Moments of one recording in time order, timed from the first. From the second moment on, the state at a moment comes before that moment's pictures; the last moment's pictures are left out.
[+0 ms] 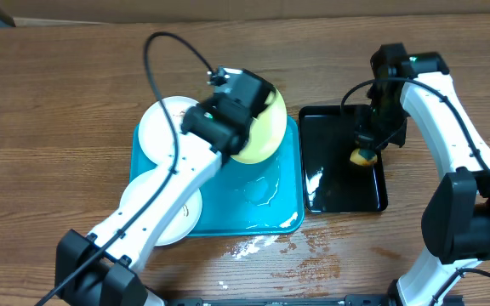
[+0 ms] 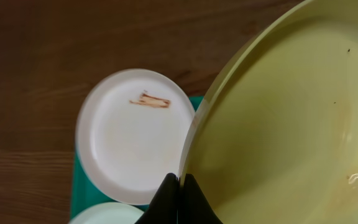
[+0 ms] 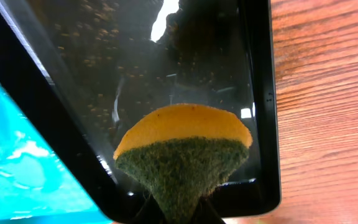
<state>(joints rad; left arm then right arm) -0.60 1.66 1.46 -0.91 -0.58 -0.39 0.09 1.91 1.59 -1.35 -0.12 0.35</state>
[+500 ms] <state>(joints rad) -0.89 1.65 1.46 -0.85 -1.26 -0.39 0.13 1.91 1.37 -0.95 -0.12 0.35</state>
